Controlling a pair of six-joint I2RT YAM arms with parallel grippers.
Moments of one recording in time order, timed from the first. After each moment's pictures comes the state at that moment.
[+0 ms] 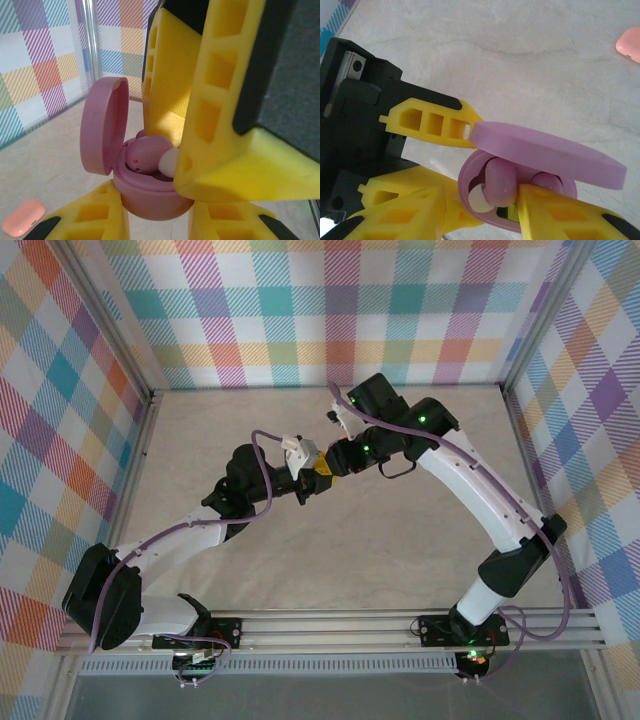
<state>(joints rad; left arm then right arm) -0.63 1.30 0.81 0.40 0.56 0.03 0.73 1.63 1.91 -1.25 -0.17 0.17</state>
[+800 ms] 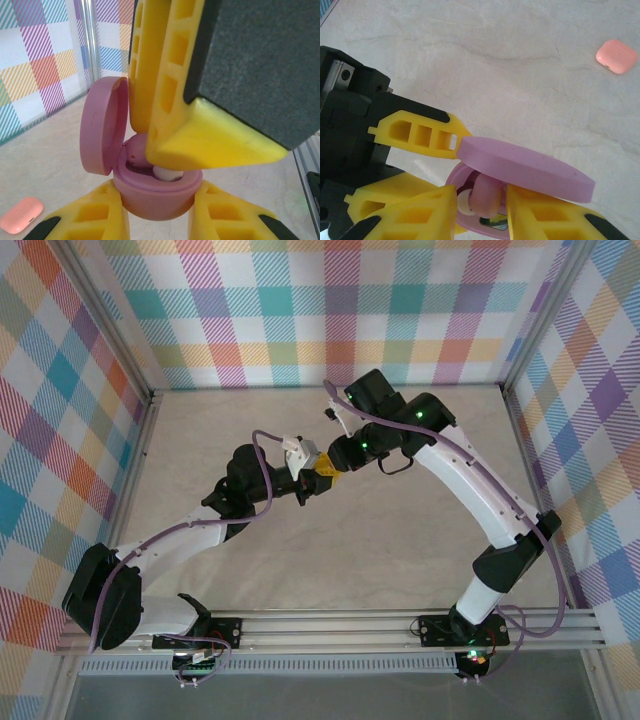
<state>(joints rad) -0.63 1.30 0.81 0.39 0.56 0.03 0.73 1.67 1.98 -1.29 -0.12 0.12</state>
